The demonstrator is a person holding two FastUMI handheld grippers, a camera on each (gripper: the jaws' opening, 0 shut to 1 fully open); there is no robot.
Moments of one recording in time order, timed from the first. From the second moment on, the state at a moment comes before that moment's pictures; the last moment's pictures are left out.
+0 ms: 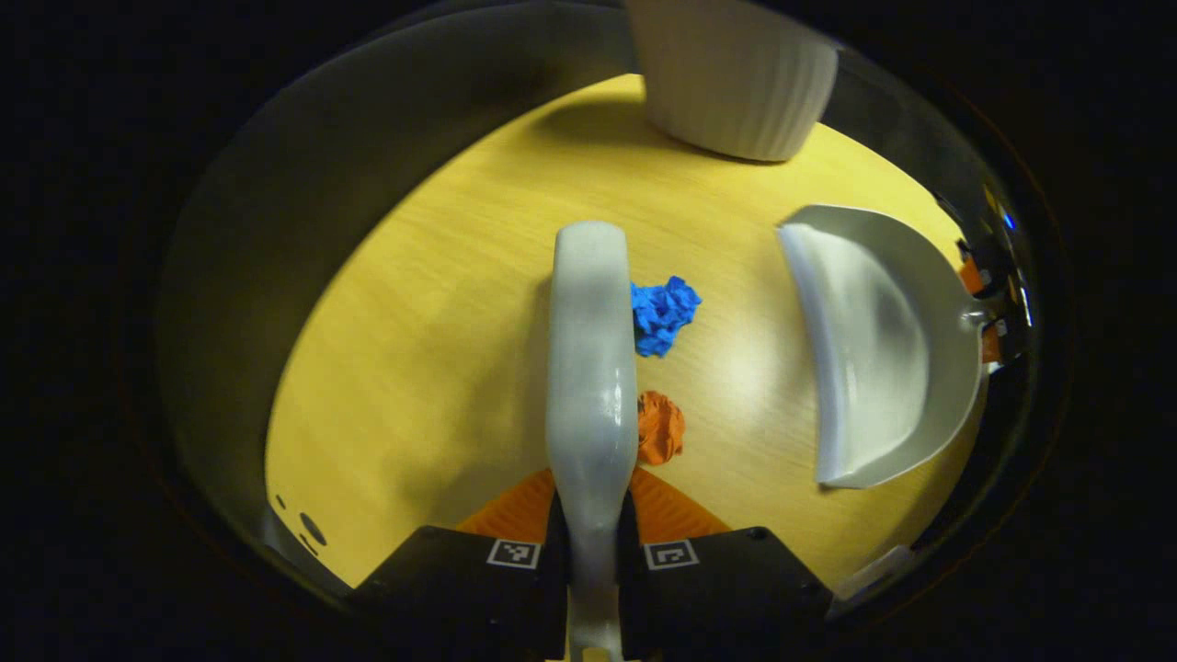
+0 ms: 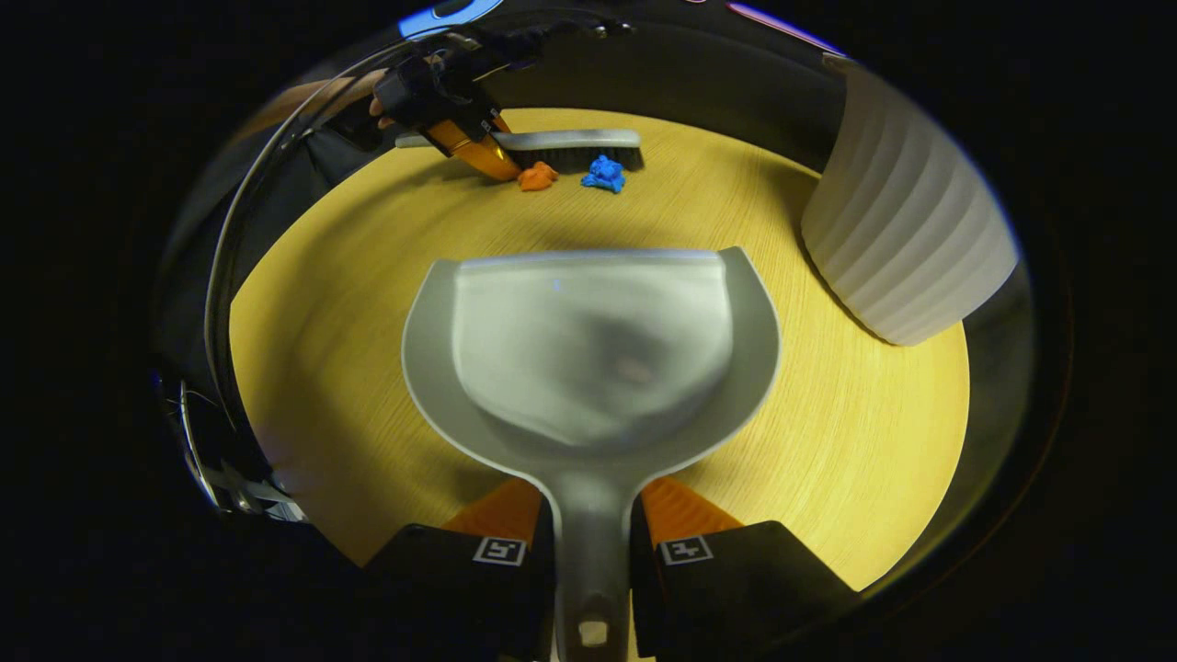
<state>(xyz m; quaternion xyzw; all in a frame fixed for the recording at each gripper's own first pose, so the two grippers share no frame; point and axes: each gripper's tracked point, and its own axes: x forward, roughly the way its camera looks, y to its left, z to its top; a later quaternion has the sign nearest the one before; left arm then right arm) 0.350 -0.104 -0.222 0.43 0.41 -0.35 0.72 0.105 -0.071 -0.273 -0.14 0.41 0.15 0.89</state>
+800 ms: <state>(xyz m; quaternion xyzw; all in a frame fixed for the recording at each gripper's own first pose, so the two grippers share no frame) 0.202 -0.163 -0.221 0.23 0.48 -0.36 0.77 0.100 -0.078 -0.284 -0.13 0.39 0.15 0.90</state>
